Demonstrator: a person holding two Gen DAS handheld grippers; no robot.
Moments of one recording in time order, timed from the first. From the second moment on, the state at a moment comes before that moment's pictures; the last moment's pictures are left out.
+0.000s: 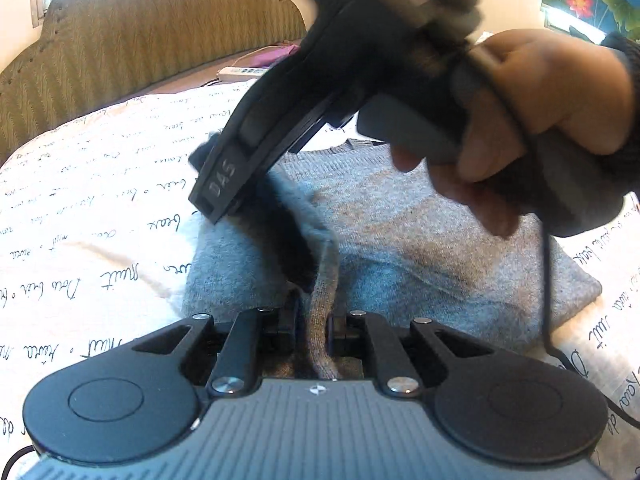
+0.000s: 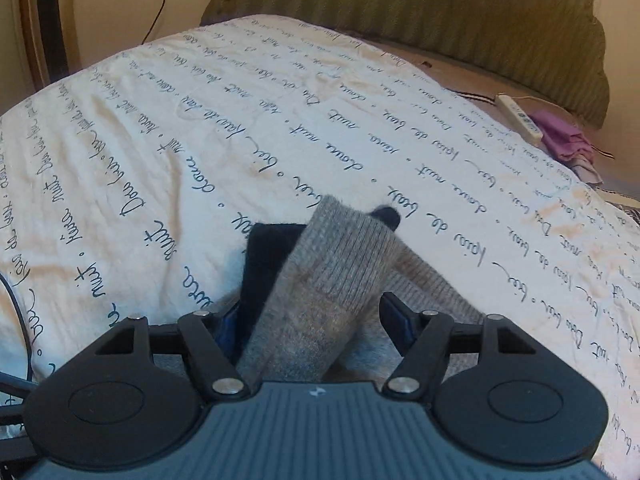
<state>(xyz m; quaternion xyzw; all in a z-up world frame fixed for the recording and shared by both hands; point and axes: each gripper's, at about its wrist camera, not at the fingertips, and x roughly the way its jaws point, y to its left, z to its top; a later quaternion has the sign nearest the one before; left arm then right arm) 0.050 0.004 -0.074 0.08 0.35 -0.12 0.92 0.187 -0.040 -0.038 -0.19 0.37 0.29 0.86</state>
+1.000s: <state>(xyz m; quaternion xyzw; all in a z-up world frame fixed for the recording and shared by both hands) 0.064 -0.128 -0.045 0.09 0.33 -0.26 0.91 0.230 -0.229 -0.040 0.13 0.41 0.34 0.84</state>
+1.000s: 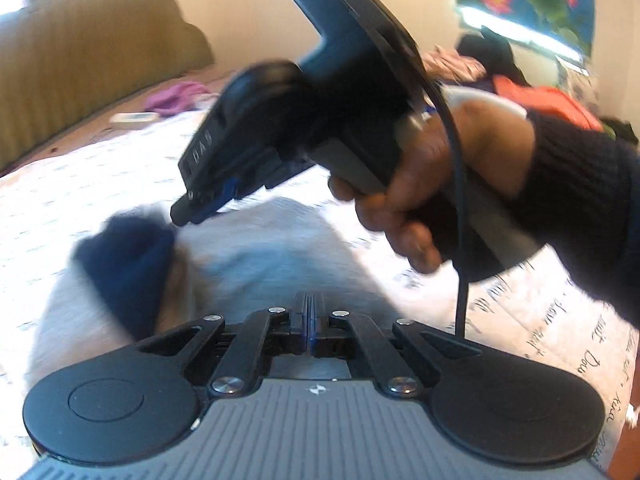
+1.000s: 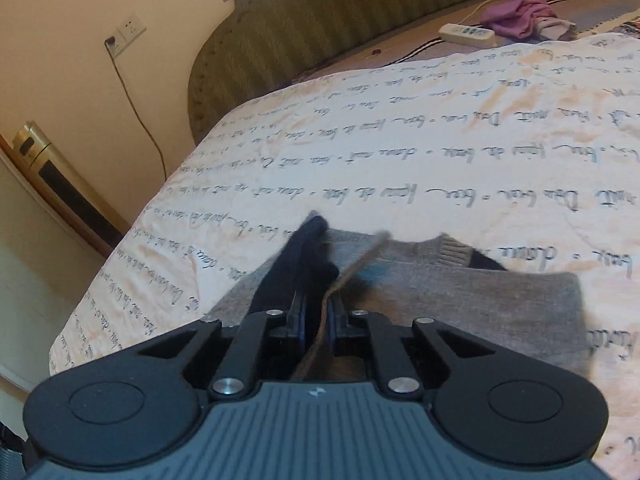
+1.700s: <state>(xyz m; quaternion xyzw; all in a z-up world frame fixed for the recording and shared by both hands) -0.004 0.081 -0.079 -0.47 0.37 -0.05 0.80 0.267 -0.221 -0.105 0.31 0.48 0.37 0.73</state>
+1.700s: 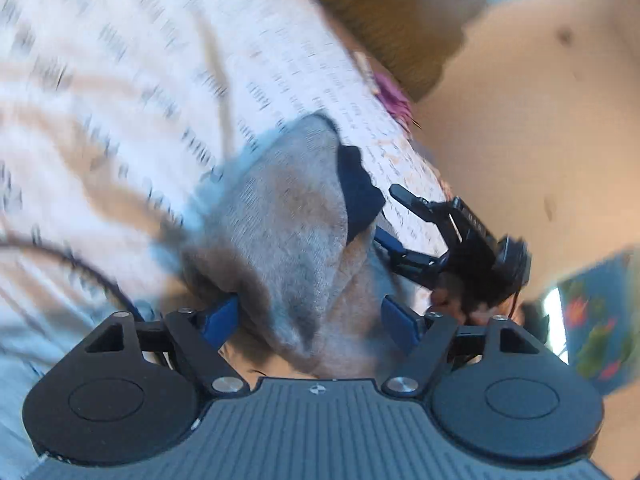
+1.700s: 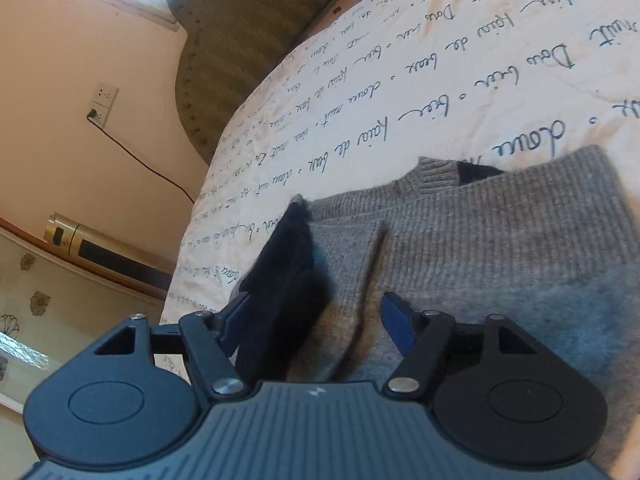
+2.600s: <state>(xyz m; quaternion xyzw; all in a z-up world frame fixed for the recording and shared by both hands) 0.042 0.016 -0.077 -0.48 0.44 -0.15 0.75 0.265 -0.220 -0.062 0.24 0.43 0.39 0.78</state>
